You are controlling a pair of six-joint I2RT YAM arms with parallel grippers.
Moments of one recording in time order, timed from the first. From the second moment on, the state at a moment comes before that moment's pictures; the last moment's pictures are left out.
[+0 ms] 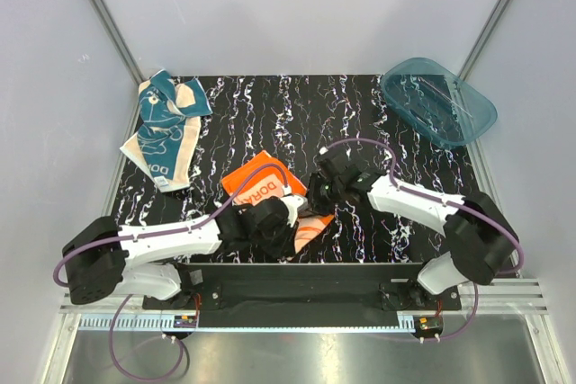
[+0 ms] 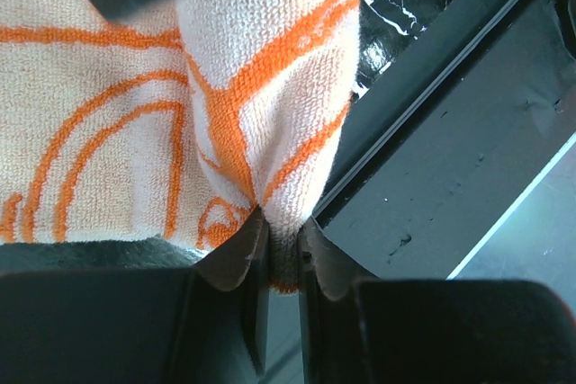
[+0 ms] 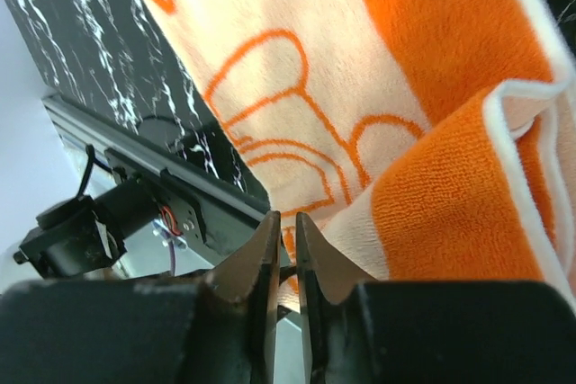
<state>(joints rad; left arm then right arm) -1.10 1.26 0.66 -0.29 0.12 -0.52 0.76 1.49 0.92 -0.33 -0.29 0.95</state>
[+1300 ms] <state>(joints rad) -0.74 1.23 0.56 -0.27 0.31 -0.63 0.48 1.20 0.93 -0.47 -0.11 0.66</state>
